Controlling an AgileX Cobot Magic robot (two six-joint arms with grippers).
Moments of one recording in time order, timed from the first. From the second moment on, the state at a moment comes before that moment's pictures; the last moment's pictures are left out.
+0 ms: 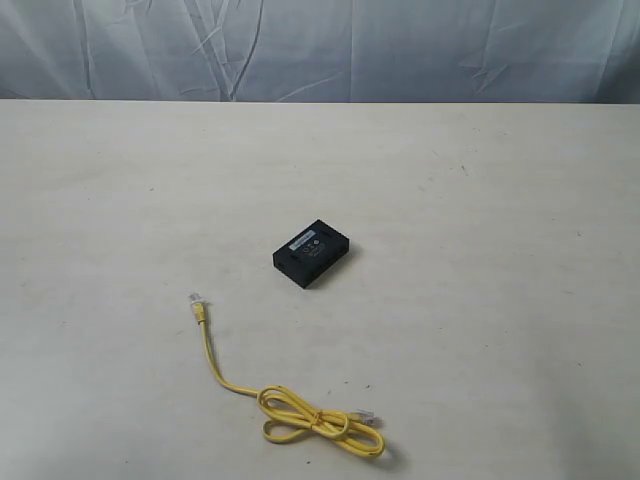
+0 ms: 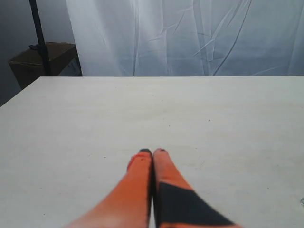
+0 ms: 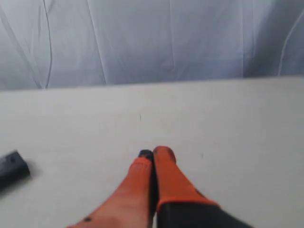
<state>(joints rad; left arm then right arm) 0.03 0.00 0.00 0.02 0.25 0.00 0.08 0.01 0.00 0.01 0.22 0.02</state>
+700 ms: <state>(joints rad) 0.03 0.00 0.00 0.02 0.25 0.00 0.08 0.01 -0.08 0.08 -0.07 0.01</state>
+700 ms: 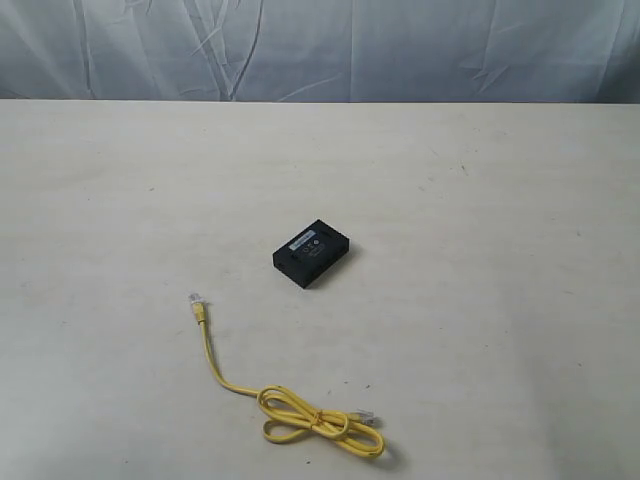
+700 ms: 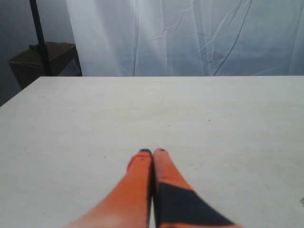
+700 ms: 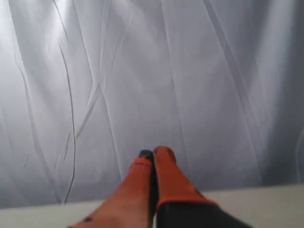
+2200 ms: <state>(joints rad) 0.03 0.00 0.00 0.02 0.25 0.00 1.05 2.12 -1.57 -0.02 0.84 0.39</state>
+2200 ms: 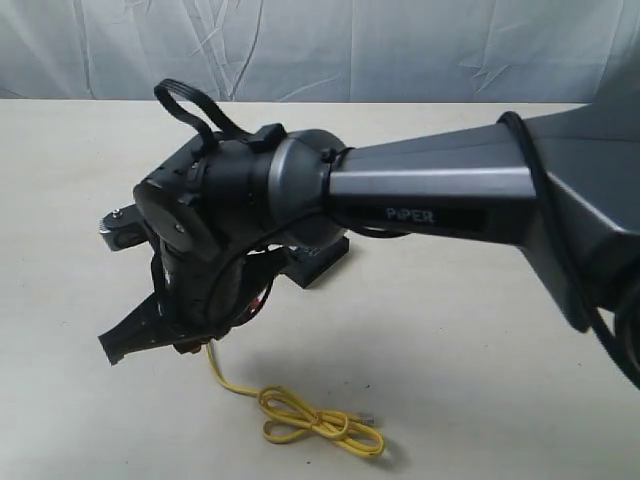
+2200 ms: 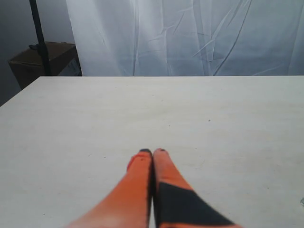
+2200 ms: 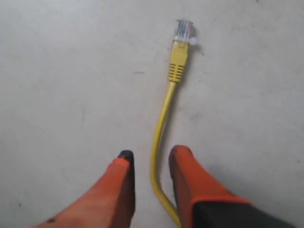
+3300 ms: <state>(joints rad) 0.03 0.00 0.00 0.02 0.25 0.00 1.05 2.11 -1.58 -0.16 0.80 0.49</state>
